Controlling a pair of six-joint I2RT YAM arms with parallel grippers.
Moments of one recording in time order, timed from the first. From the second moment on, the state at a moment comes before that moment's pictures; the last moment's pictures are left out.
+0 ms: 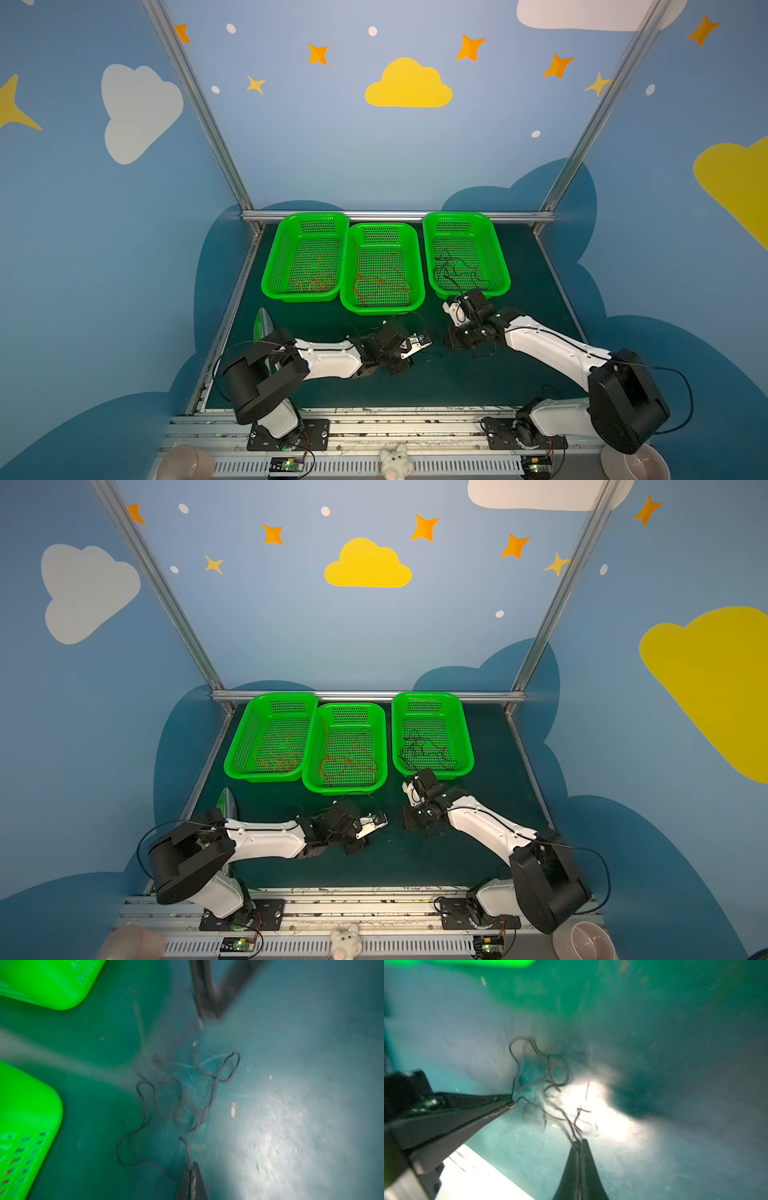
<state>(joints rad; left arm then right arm) -0.96 1.56 0.63 0.11 0.05 0.27 0.57 1.33 0.76 -0.57 -0.29 0.36</state>
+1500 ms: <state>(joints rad) -0.86 1.27 0.70 0.22 0.31 0.16 0.48 1.17 0.79 -0.43 -0.55 0.19</state>
